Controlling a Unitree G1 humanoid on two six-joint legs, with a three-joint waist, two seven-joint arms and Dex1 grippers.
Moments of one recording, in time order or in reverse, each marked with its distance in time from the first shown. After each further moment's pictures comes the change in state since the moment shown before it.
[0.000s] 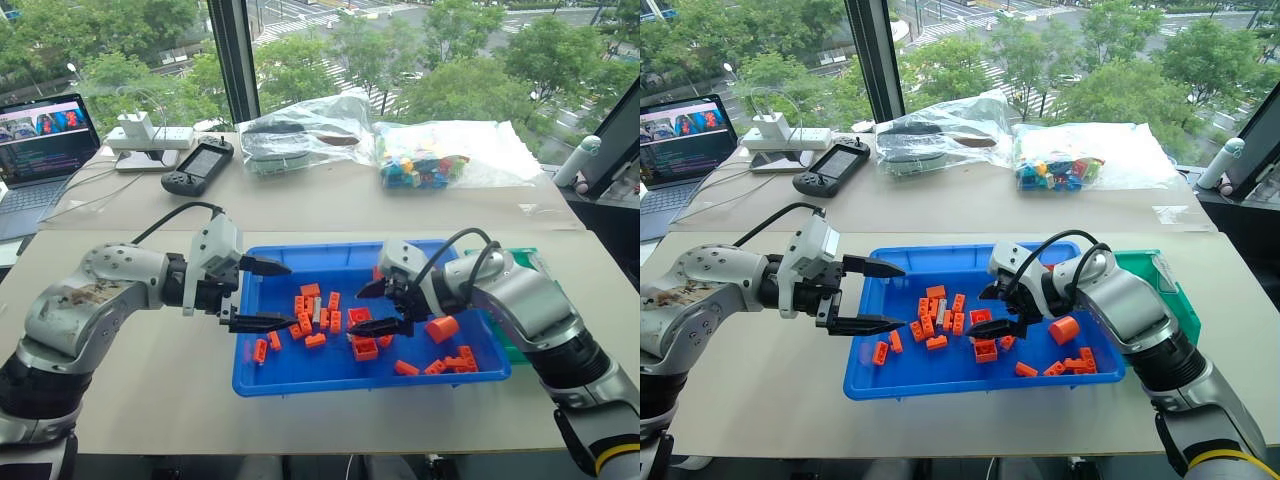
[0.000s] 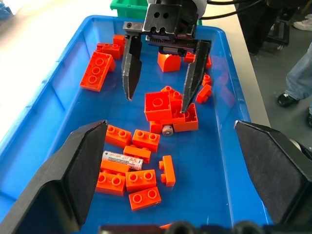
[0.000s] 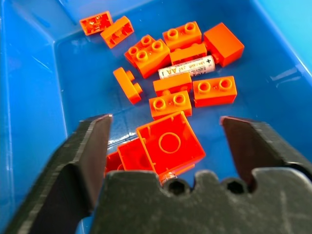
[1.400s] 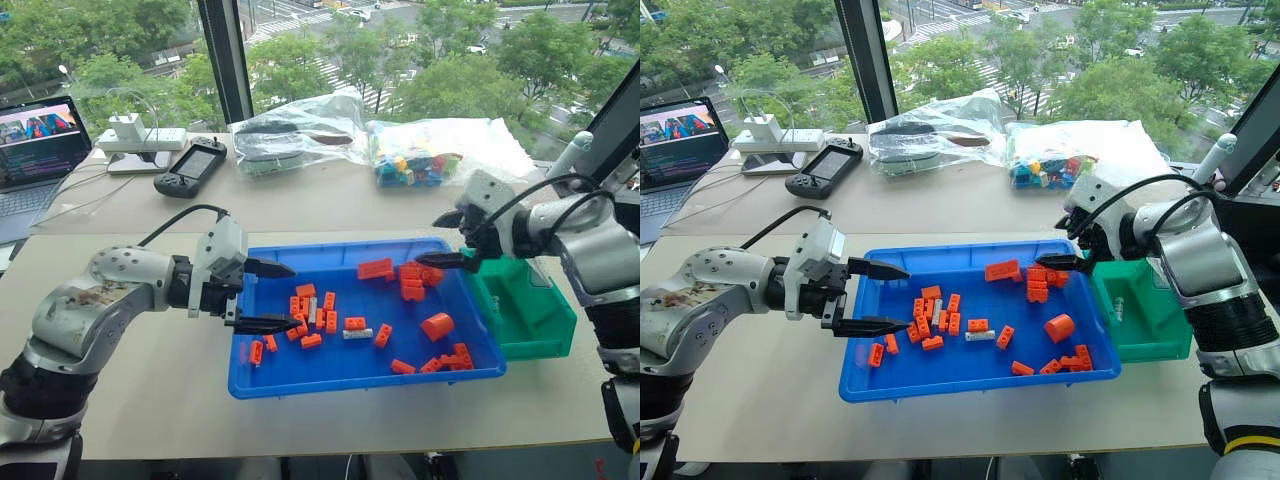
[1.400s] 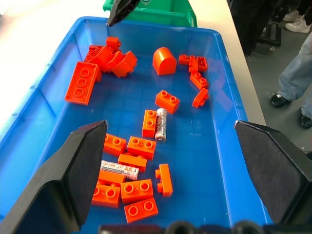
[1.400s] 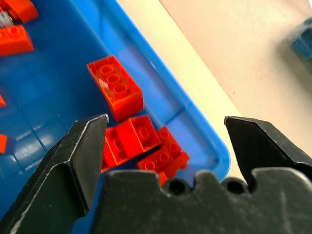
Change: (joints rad) left arm -0.003 -0.020 -0.014 0.001 0.001 0.012 0.005; right arm -0.123 -0.203 -0.160 0.192 -0.104 -0.207 0.069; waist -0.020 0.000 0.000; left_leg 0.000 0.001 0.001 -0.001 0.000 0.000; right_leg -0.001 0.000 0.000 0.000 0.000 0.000
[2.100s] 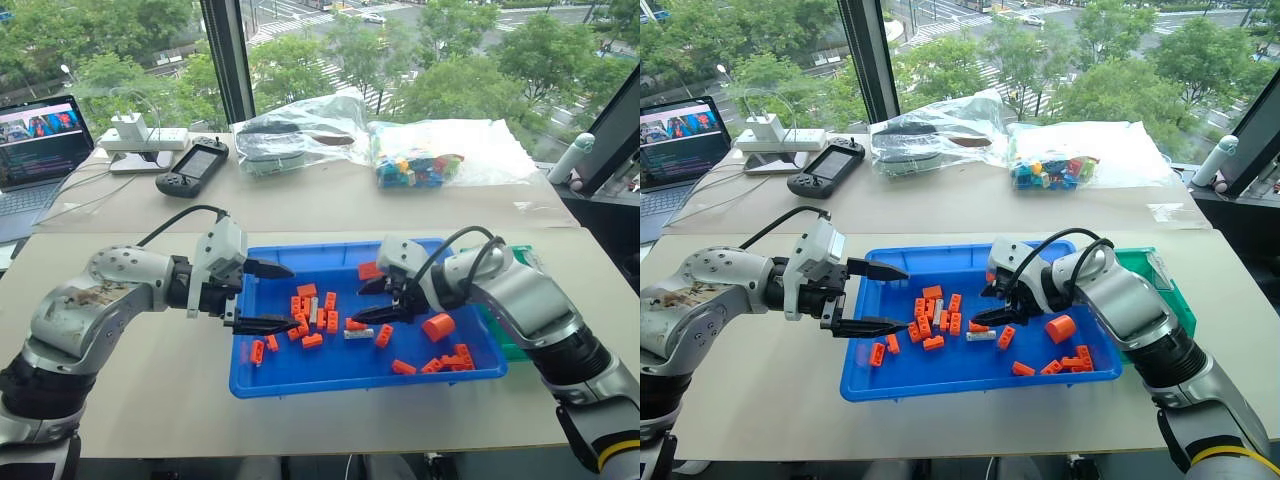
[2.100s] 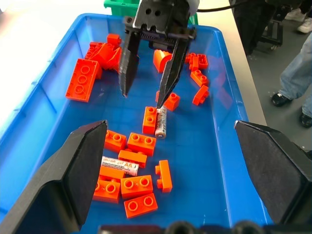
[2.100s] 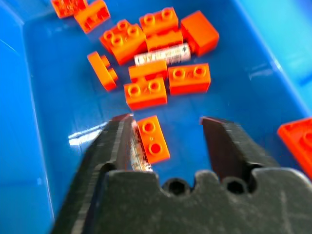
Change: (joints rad) left arm 0.001 0.009 -0.002 0.000 0.002 0.000 -0.001; right arm 0.110 0.205 0.200 -0.189 0.040 0.153 -0.091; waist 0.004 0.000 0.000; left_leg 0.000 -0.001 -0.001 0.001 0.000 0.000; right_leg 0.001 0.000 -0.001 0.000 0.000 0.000
